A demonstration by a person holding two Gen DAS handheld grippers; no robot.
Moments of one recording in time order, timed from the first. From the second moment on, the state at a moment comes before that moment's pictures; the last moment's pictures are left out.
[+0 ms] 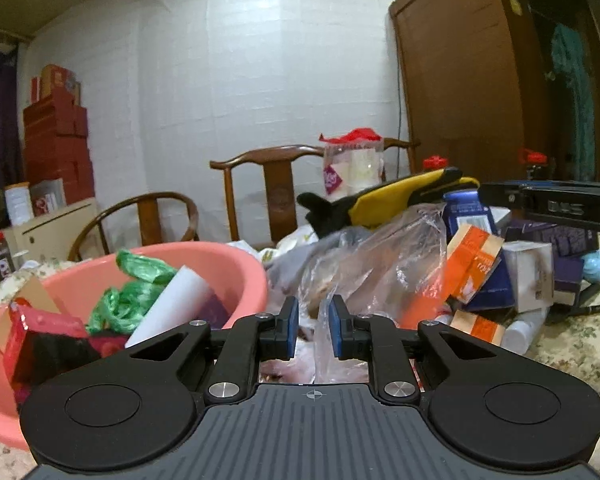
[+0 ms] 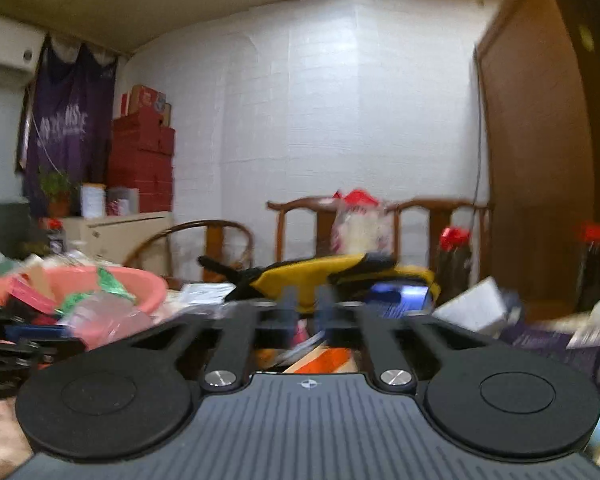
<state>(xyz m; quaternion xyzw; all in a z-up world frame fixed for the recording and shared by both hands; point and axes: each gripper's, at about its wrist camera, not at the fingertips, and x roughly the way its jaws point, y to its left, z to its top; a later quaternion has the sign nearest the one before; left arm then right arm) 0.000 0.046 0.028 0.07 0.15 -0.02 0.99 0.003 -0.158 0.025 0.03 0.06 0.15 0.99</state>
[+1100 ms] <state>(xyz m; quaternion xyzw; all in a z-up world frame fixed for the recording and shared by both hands) 0.027 0.051 -0.015 0.06 0.21 -0.03 0.98 0.049 -0.072 -0.056 -0.22 0.13 0.16 0.95</state>
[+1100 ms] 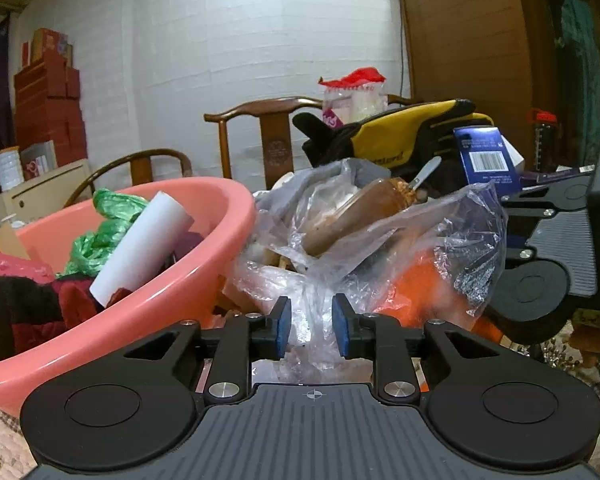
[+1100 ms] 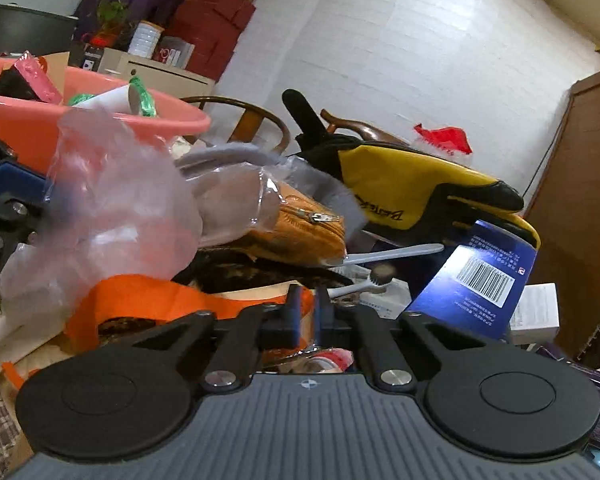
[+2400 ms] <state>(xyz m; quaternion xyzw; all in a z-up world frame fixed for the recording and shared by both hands) -0.024 0.071 0.098 0.07 0.08 0.02 0.99 -0.043 -0.147 0.079 -0.07 -0.02 0.18 0.98</state>
